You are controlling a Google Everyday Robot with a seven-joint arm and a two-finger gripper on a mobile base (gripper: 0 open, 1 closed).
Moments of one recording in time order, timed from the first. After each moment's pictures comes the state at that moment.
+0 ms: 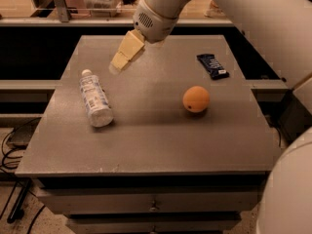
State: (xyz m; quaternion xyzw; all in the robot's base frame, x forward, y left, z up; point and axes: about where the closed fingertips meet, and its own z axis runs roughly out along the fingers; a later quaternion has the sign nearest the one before) arm 0.607 0.053 0.937 -0.47 0.85 0.16 0.17
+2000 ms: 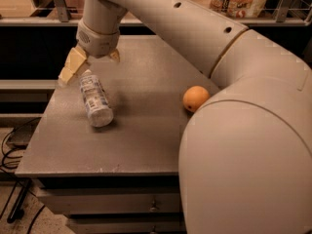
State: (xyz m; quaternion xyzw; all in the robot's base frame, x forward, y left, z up) arm 0.614 0.178 0.884 -0.45 0.87 0.16 0.11
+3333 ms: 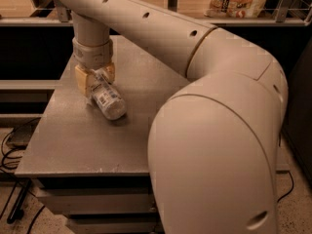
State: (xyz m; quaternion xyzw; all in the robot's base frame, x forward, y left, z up) arm 0.617 0.177 0.843 -0.43 0.90 0.07 0.06
